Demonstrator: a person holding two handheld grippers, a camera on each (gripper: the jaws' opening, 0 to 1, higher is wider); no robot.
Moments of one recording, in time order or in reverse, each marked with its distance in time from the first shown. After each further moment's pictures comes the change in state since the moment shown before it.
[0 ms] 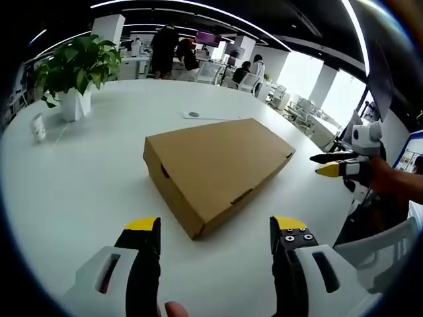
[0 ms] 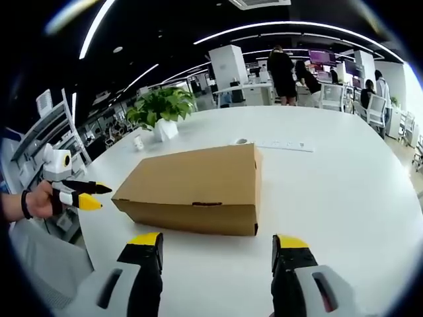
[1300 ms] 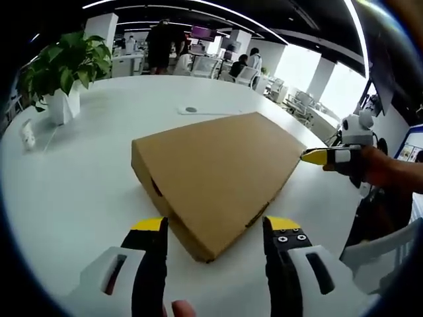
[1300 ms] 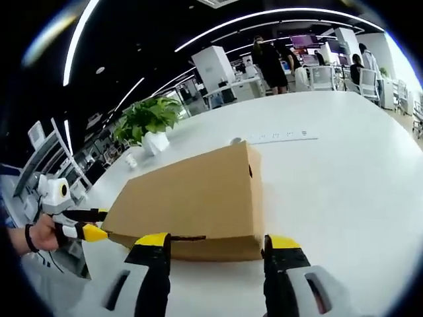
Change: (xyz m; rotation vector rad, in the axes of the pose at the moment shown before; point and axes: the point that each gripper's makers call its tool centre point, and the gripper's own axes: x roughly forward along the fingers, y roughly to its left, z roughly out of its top) left arm 0.040 0.005 0.008 0.033 0.039 -0.008; right arm 0.046 -0.001 0.019 0.182 -0.041 0.033
